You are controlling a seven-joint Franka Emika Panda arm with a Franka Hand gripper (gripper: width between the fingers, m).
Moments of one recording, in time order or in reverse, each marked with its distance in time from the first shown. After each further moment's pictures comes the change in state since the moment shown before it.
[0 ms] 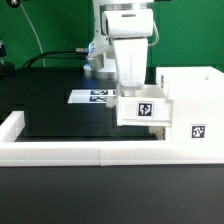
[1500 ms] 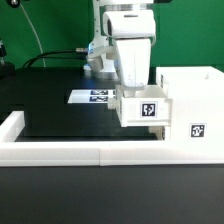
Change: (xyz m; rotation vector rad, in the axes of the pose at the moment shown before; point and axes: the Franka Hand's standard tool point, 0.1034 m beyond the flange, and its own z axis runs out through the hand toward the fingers) arm 0.000 0.001 0.001 -0.007 -0.008 -0.038
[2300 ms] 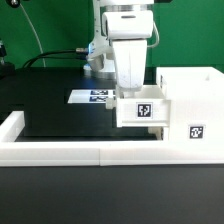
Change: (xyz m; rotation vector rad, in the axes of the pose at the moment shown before) arm 0.000 -0.002 0.001 0.007 -0.001 0.063
